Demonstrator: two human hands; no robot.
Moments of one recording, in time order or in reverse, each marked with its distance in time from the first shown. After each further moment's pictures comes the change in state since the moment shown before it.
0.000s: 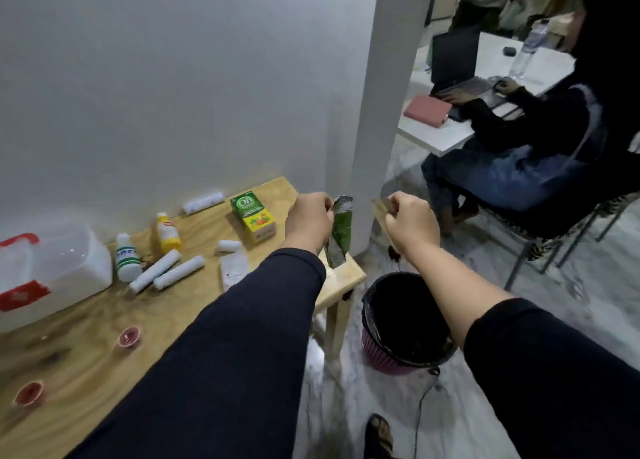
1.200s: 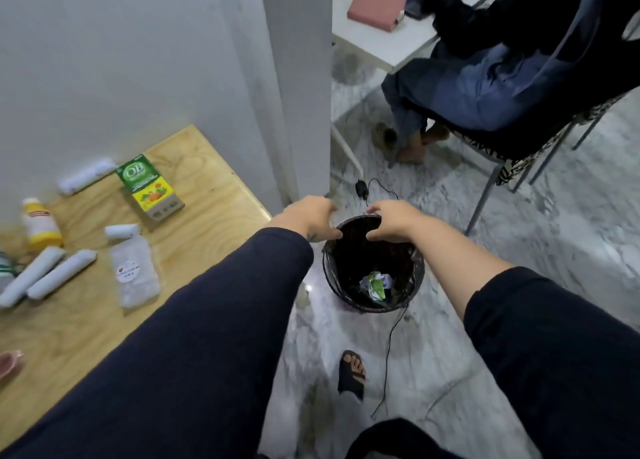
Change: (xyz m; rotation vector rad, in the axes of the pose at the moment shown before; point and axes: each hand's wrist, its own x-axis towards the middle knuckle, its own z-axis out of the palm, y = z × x) left_hand 0.035 0.057 0.160 0.454 -0.754 0.159; right_hand 0.038 0.165 0.022 -0.212 -0.824 0.101
